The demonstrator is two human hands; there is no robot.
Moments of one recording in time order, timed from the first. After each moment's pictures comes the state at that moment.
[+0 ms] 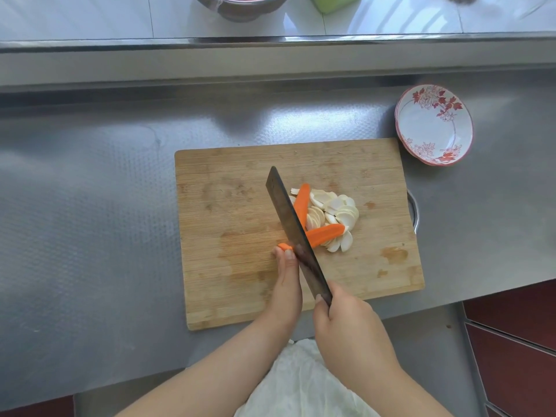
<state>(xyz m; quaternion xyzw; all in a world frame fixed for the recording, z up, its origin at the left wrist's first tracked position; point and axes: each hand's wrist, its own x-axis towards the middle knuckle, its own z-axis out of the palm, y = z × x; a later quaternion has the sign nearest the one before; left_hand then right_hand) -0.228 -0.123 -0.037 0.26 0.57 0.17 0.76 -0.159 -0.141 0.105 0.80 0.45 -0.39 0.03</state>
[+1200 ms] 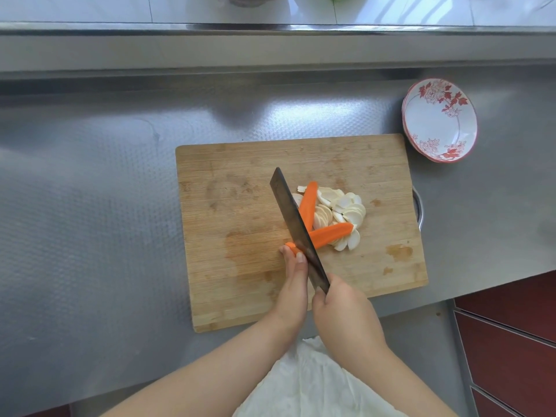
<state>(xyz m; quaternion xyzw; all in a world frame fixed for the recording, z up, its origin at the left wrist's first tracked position) -0.241 -0.110 -0.012 0.24 0.52 0.15 0.80 -0.175 -0.121 0.074 0.82 0.40 -0.39 0.09</state>
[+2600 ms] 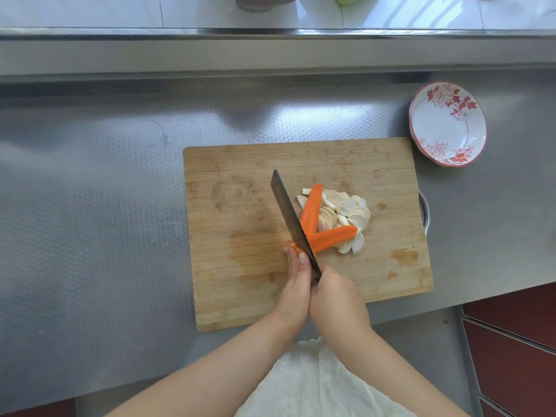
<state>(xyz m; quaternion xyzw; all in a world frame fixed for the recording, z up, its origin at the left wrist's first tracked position) -0.242 -0.105 -0.008 0.24 0.53 0.14 0.80 -0.172 -0.112 0.037 0.83 0.39 -0.39 0.08</state>
